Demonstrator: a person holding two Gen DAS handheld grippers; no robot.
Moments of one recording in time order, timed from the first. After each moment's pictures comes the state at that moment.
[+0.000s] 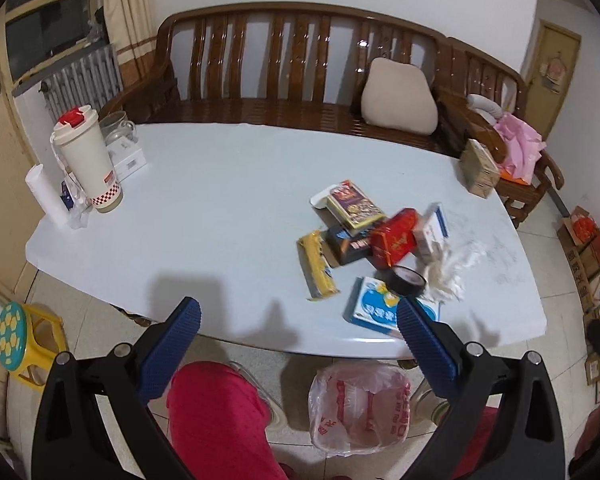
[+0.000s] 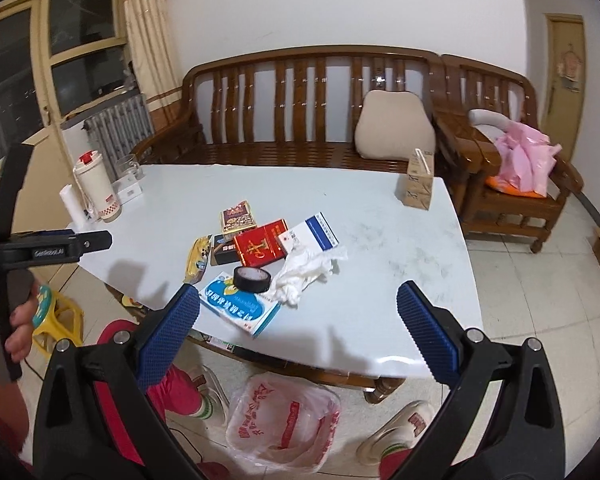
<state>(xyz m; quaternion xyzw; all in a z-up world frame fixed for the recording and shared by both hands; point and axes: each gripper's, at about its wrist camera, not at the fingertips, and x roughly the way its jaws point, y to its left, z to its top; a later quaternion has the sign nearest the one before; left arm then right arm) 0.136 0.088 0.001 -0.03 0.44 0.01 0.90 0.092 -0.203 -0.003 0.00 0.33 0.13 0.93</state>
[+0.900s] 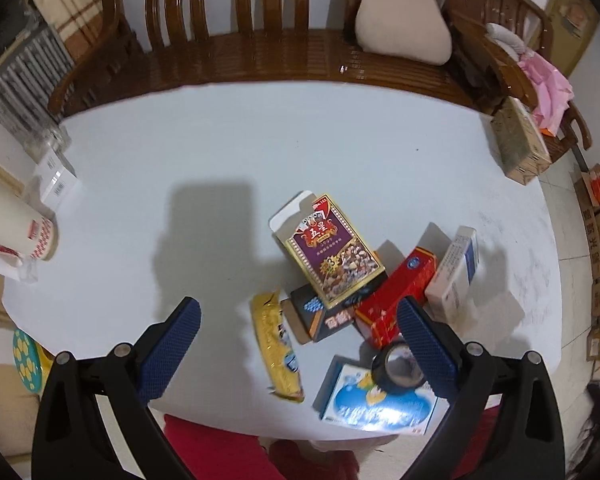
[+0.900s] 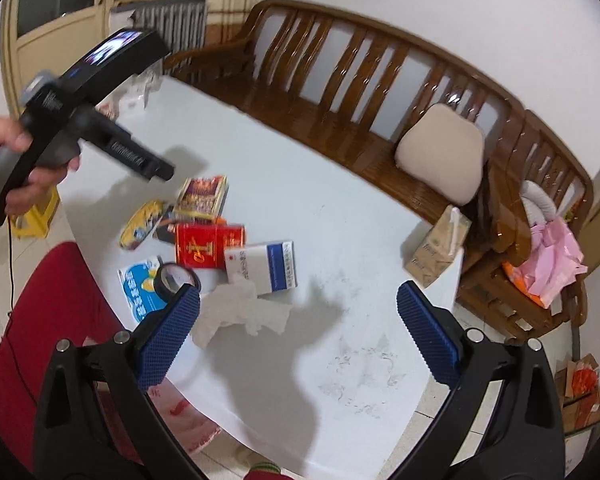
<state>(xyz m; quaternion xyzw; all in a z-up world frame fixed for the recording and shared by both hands) 0.325 0.036 -0.043 0.00 0.58 0.00 0.81 0.235 -0.191 -0.021 -0.21 0.38 0.23 0.87</state>
